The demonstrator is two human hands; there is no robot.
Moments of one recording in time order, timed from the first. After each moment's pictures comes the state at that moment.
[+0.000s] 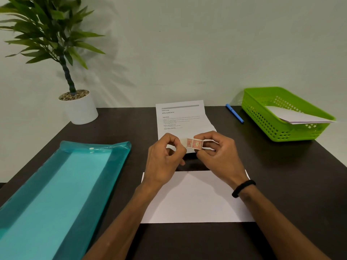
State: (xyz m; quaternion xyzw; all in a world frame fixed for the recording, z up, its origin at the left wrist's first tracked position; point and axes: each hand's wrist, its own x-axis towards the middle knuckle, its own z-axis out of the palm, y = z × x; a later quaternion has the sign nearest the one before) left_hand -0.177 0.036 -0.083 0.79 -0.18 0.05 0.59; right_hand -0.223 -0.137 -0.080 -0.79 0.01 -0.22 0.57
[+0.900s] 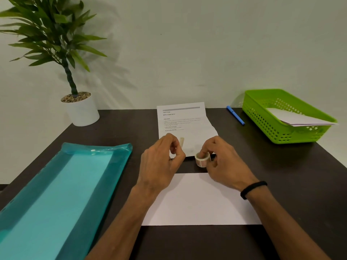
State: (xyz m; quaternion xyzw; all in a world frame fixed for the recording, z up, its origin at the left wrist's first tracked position) left_hand -0.174 0.048 -0.083 0.88 -0.23 0.21 0.37; right_hand -0.231 -0.152 -0.070 -0.94 -0.01 -0.12 0.31
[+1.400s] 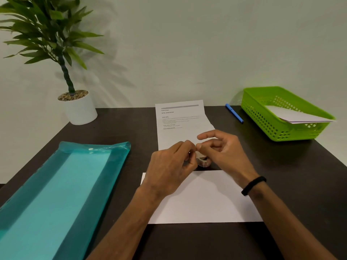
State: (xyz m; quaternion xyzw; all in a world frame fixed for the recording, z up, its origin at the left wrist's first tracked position) left_hand -0.184 0.036 -0.091 0.83 -0.39 0.30 0.27; right_hand -0.236 -0.142 -0.053 -0.79 0.05 -0.14 0.59
